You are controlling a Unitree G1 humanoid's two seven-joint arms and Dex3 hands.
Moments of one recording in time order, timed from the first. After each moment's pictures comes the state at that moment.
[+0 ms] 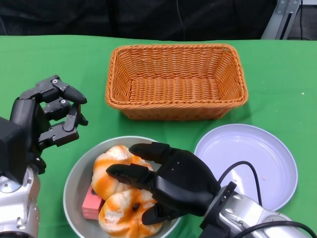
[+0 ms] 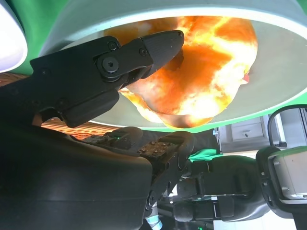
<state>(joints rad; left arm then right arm) -0.39 0.12 0.20 0.56 -0.17 -0.42 -0.22 -0.36 -0.15 0.68 0.24 -1.03 -0.31 -0.24</state>
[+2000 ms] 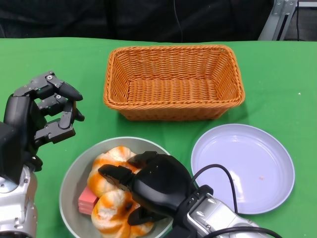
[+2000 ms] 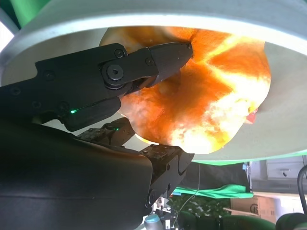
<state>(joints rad) -0.39 0.12 0.21 0.55 -0.18 -0.46 -0.22 -0.40 -0.05 0.83 0.27 -1.09 0.01 -0.10</state>
